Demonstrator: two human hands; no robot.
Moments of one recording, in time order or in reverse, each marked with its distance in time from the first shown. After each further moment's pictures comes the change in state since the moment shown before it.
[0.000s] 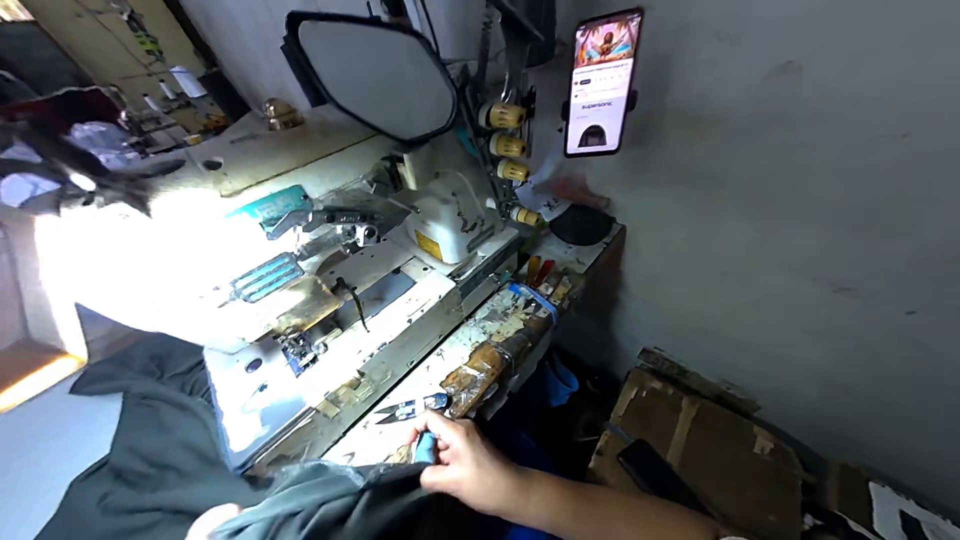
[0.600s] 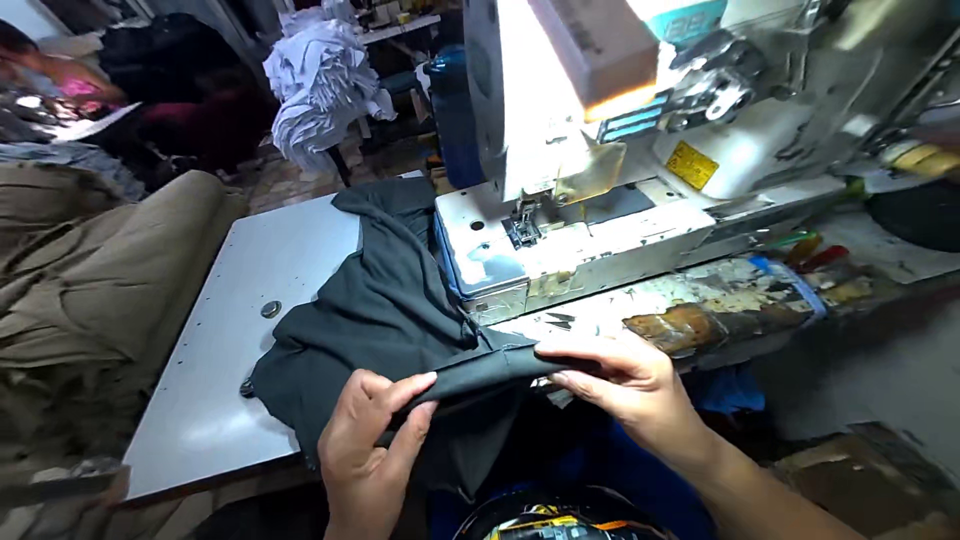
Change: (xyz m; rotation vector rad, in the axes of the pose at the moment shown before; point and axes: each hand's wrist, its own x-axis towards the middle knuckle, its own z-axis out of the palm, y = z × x) left_hand -0.058 0.027 -0.059 0.985 0.314 0.494; right_hand 0.025 -0.039 0.041 -0.031 -0.072 -0.440
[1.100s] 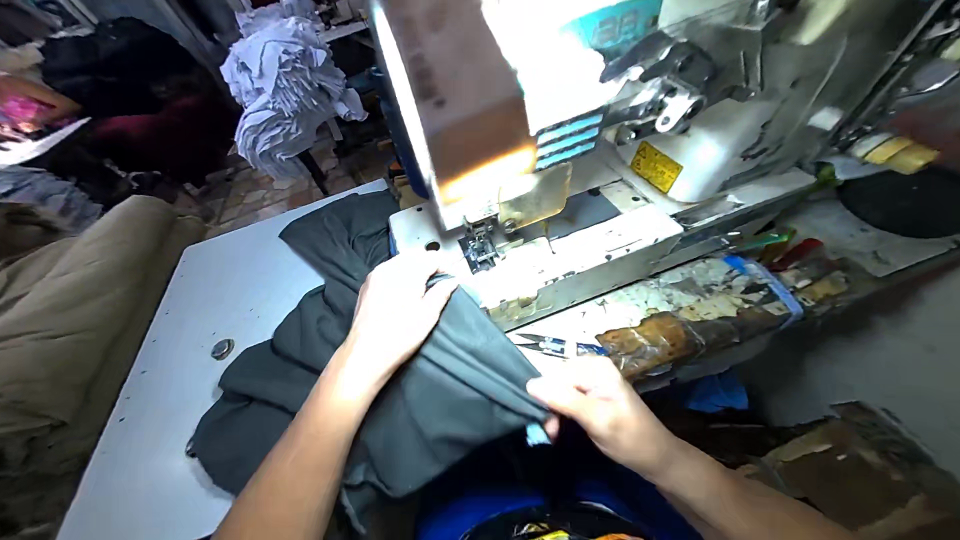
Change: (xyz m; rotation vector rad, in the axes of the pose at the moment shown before) left_hand 0.149 -0.033 0.091 0.350 -0.533 0.148; right_hand 0.011 0.016 -0.018 0.222 -0.050 0.257
